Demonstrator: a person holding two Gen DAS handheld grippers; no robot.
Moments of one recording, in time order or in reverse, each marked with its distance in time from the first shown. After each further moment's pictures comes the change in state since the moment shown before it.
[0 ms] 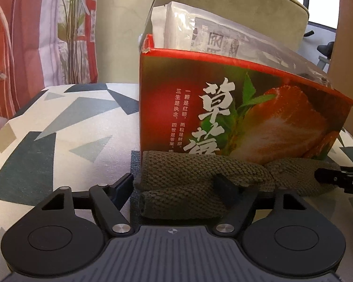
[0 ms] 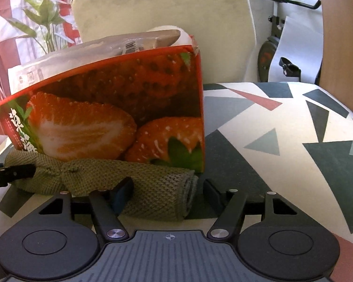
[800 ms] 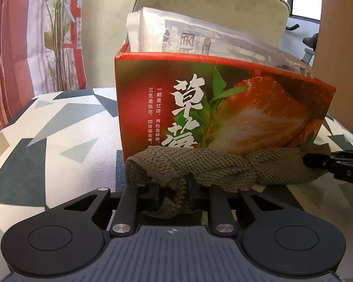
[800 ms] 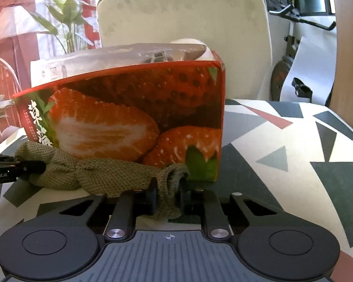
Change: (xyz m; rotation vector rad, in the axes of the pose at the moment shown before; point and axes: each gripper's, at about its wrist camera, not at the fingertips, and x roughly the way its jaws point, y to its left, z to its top) left arm -0.010 -0.014 -0.007 0.062 -0.014 -0.038; right arm -0.010 0.010 -0.003 -0.103 -0.064 0.042
